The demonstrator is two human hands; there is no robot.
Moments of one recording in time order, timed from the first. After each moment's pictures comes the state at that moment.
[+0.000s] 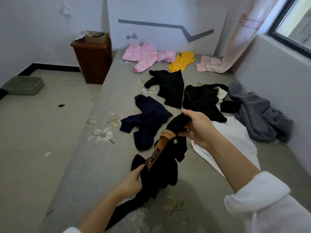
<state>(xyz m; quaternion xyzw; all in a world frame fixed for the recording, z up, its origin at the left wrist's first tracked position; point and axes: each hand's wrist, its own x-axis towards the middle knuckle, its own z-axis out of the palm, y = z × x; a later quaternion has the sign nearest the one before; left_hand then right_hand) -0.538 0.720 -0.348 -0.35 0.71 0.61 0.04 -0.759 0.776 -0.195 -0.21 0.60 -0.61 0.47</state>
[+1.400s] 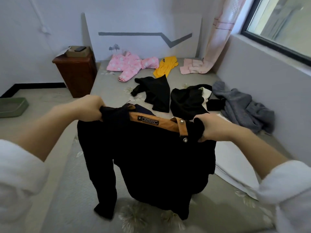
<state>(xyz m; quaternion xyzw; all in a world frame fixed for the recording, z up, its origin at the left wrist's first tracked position) -0.596 0.559 -0.136 -0.35 0.92 0.12 0.11 -0.851 0.842 -0.166 -0.51 0.83 -0.08 0.20</state>
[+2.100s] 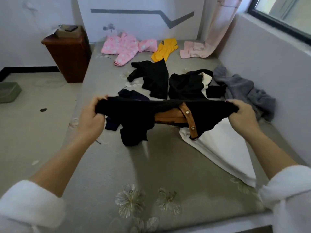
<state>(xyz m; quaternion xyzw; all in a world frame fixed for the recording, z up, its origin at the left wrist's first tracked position) -0.599 0.619 -0.233 -0.35 0.76 0.42 -0.36 -0.908 0.888 -0.226 -0.30 0.86 -0.40 0.01</state>
